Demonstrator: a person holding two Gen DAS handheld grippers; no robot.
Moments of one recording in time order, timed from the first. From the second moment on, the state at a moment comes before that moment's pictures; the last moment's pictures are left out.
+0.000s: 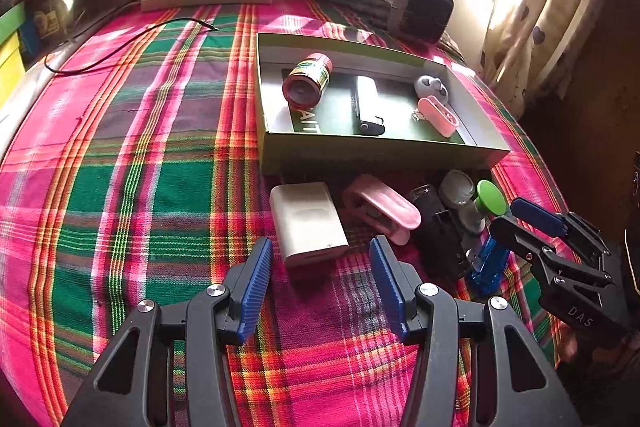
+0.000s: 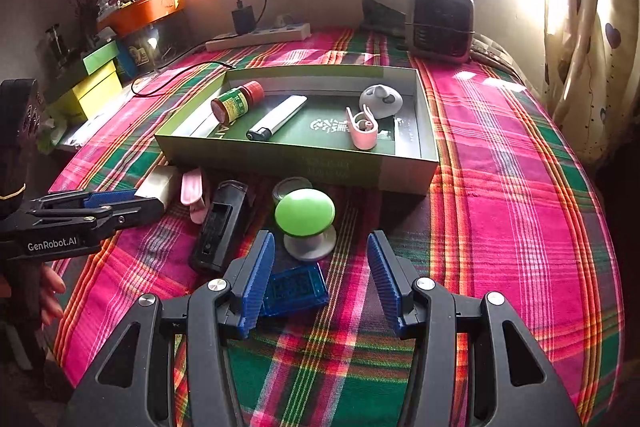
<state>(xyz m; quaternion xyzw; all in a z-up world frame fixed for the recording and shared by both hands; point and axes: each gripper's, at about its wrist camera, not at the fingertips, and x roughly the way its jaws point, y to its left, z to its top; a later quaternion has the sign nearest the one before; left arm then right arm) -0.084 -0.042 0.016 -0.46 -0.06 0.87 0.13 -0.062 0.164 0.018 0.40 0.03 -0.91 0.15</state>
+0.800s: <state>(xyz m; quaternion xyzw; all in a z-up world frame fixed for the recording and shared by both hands) -0.109 -0.043 0.012 -0.46 -0.07 0.88 0.12 -0.092 0.153 0.002 0.43 0.06 -0.89 0.15</state>
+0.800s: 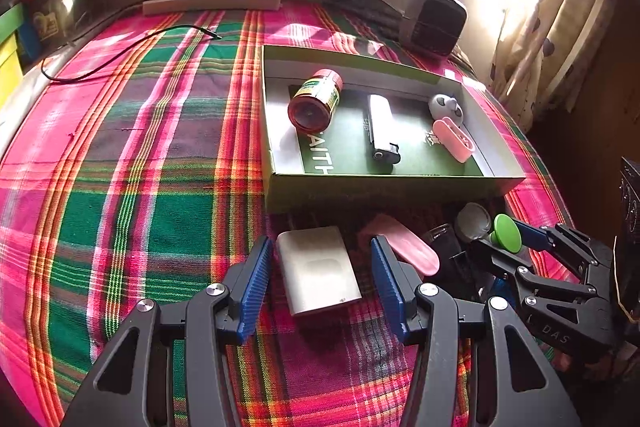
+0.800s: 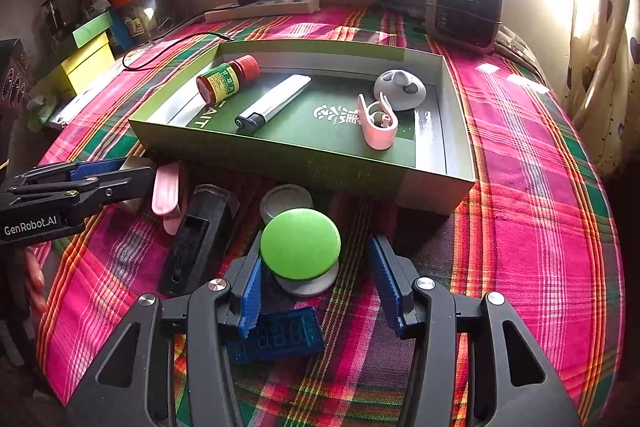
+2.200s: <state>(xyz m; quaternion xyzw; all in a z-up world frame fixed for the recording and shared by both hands) -0.102 -0.047 0.011 -0.45 -0.06 0.88 0.11 -0.088 0.167 0.004 0.43 0.03 -0.89 0.15</state>
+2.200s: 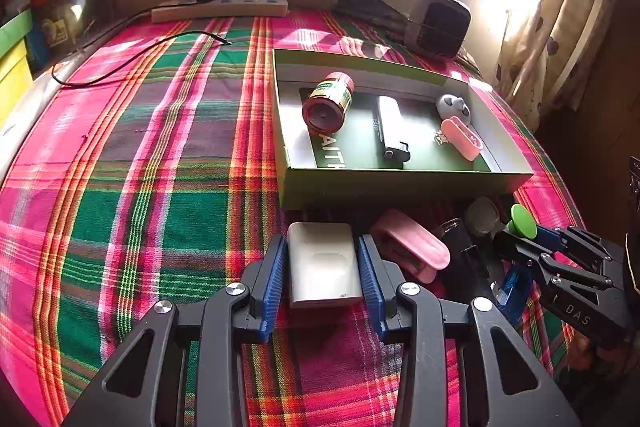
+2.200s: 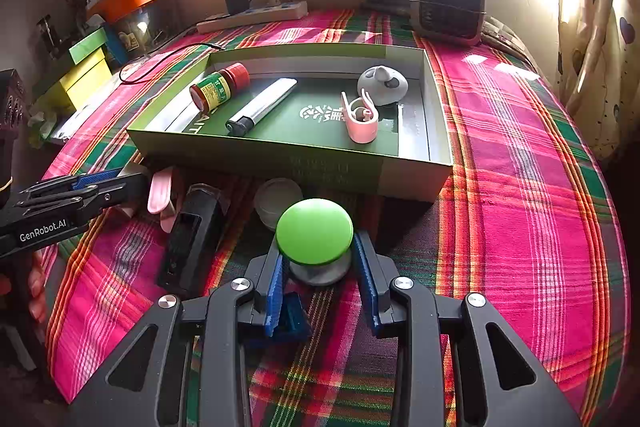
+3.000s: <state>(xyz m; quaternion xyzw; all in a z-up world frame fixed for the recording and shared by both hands) -0.098 -0.053 0.017 -0.45 -0.06 0.89 0.10 -0.082 0.172 0.014 0.41 0.02 -0.90 0.15</state>
